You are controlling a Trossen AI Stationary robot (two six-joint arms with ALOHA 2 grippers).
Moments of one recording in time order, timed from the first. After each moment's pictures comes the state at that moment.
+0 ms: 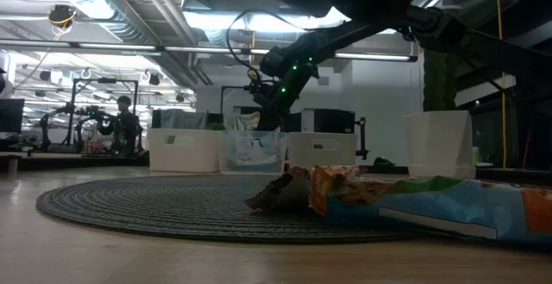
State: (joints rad) left arm 0.45 1.05 1.23 -0.16 -0.64 0.33; right arm -0.61 2.51 2.34 -0.80 -0.21 -0.28
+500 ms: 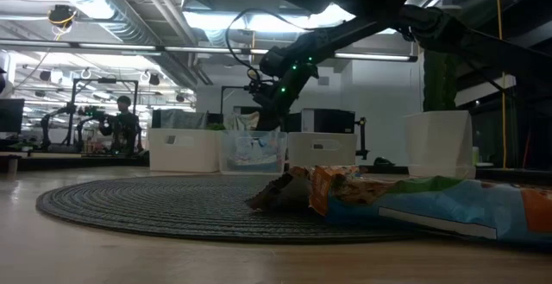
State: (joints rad) left arm 0.45 1.05 1.23 -0.16 -0.64 0.33; right arm -0.61 2.51 2.34 -0.80 -0.21 -0.29
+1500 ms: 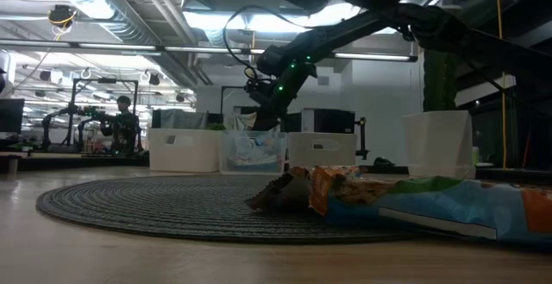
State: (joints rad) left arm 0.48 1.05 1.23 -0.16 -1.02 0.67; right arm -0.59 2.51 2.34 -0.80 -0.23 -0.25
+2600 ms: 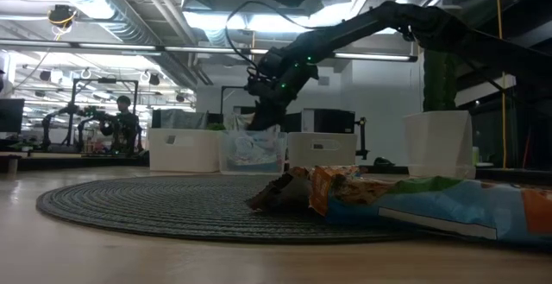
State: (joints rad) left arm 0.56 1.05 1.23 -0.16 -1.05 0.64; right arm -0.60 2.51 2.34 -0.84 -0.42 -0.28
